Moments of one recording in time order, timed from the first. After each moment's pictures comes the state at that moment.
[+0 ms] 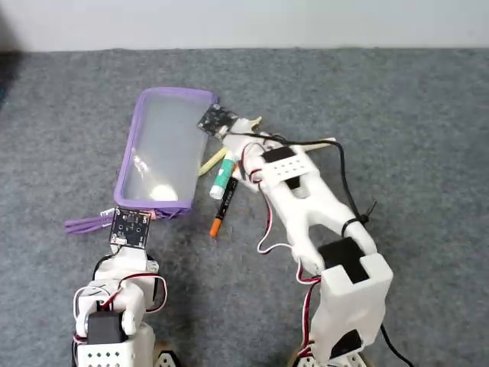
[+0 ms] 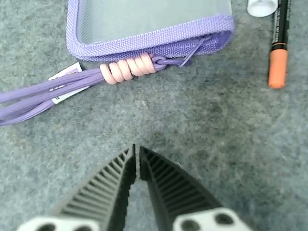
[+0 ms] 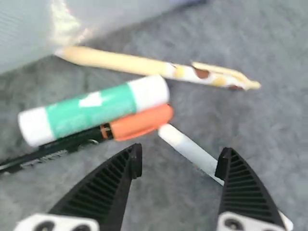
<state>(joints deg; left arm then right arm) -7.9 -103.5 97.1 72.9 -6.9 -21.5 19.0 9.8 38.1 35.5</state>
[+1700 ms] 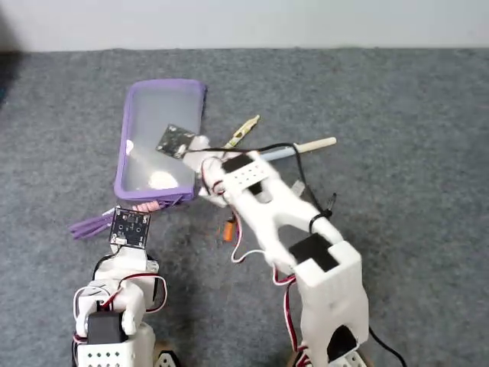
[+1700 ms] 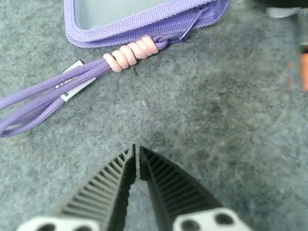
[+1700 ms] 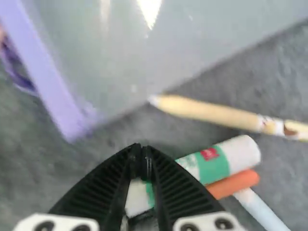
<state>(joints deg) -7.9 -103.5 97.1 72.9 -6.9 -30.2 27.7 1.4 43.6 34.9</state>
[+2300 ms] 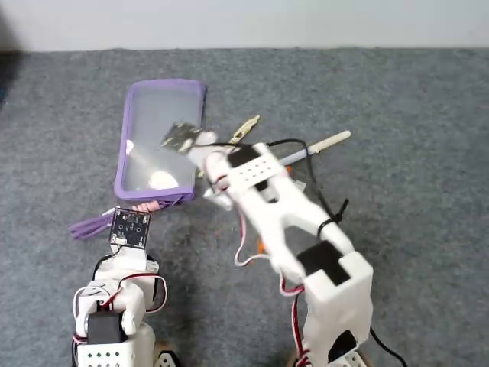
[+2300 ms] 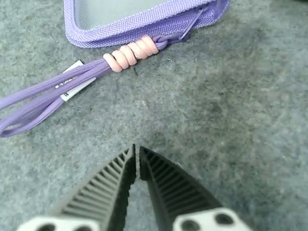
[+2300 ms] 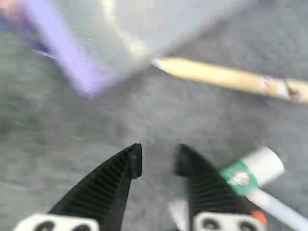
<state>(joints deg) -7.9 -103.5 97.1 72.9 -6.9 -33.8 20.7 1.4 55.3 31.3</state>
